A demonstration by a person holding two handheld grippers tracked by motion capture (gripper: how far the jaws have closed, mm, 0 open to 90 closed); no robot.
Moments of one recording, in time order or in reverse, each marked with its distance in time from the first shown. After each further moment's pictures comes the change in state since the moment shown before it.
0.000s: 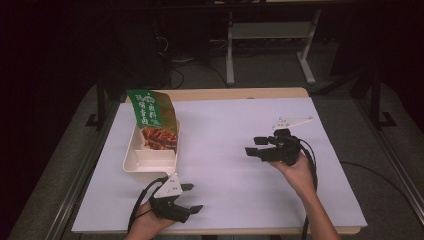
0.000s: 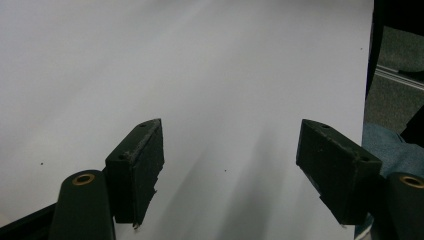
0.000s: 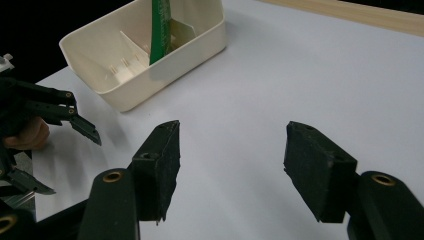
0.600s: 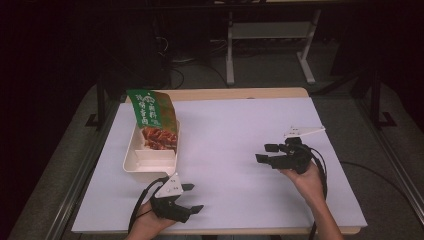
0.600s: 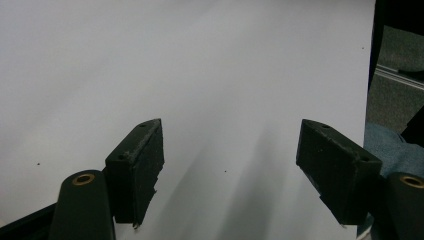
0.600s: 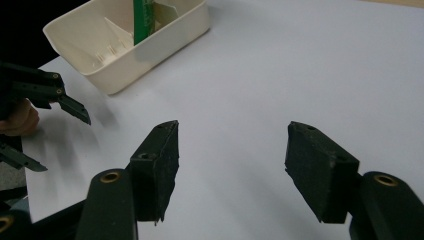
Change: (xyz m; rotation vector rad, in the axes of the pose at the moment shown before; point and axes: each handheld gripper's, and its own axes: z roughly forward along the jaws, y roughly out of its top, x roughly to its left) left arm 0.000 0.000 0.002 0.004 -0.003 -0.004; right arm -0.010 -0.030 -0.017 0.005 -0.036 0.043
